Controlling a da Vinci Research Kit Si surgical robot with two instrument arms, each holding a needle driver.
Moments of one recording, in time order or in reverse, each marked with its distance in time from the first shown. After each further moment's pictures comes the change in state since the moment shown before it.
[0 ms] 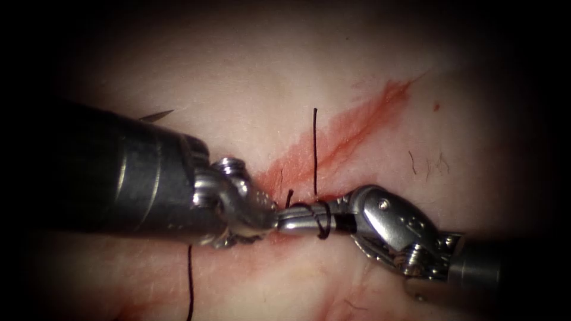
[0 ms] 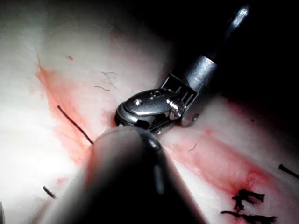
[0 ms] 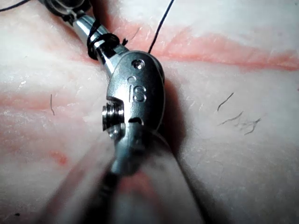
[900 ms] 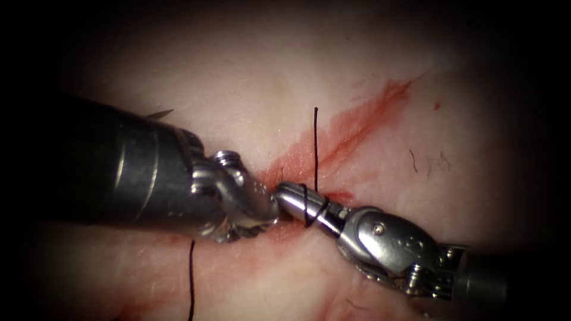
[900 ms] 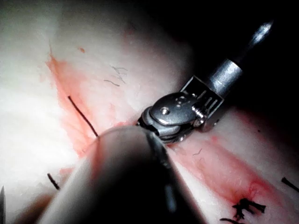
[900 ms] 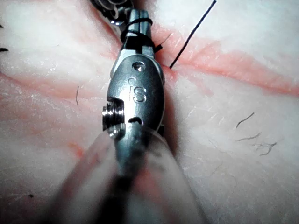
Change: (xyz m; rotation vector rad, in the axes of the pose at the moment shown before) right arm 0.001 -0.003 0.002 -0.616 -0.130 -0.128; left arm 0.000 0.000 0.001 0.023 0.014 -0.106
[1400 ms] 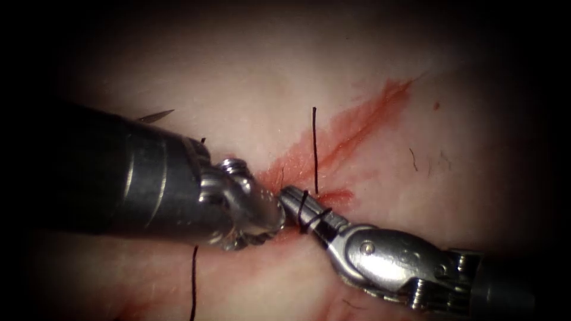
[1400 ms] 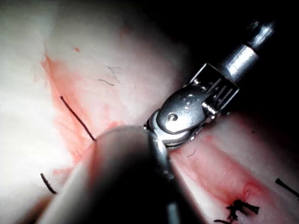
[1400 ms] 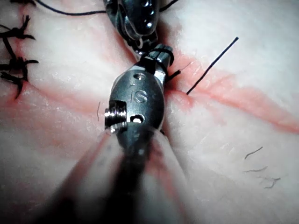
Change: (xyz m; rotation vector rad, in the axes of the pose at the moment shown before) right arm 0.002 -0.003 0.000 -0.221 -0.218 -0.121; left arm 0.000 0.001 0.000 0.056 -0.029 0.021
